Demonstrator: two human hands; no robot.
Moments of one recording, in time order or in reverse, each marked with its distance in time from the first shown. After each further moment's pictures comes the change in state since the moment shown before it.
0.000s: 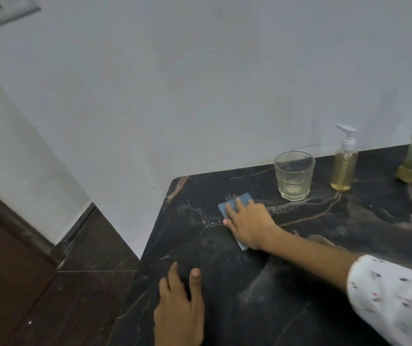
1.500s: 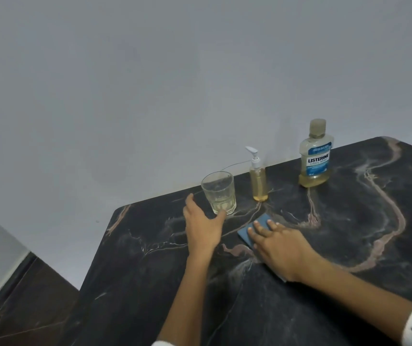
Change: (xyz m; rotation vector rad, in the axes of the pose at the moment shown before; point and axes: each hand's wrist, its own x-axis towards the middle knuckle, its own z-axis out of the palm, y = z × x) left_hand 0.043 0.184 0.090 -0.347 -0.101 0.378; right_hand -0.154 0.128 0.037 0.241 0.047 0.156
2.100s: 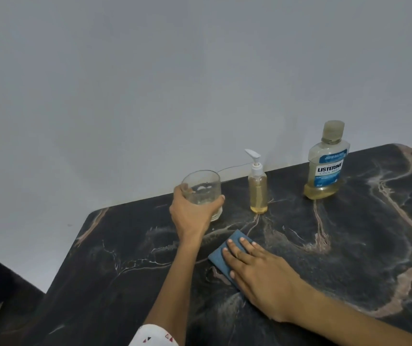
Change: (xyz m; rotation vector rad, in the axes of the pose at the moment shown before) left_hand 0.083 -0.014 0.042 -0.194 0.215 0.016; right_hand 0.025 -0.013 0.008 0.116 -0.055 -0.159
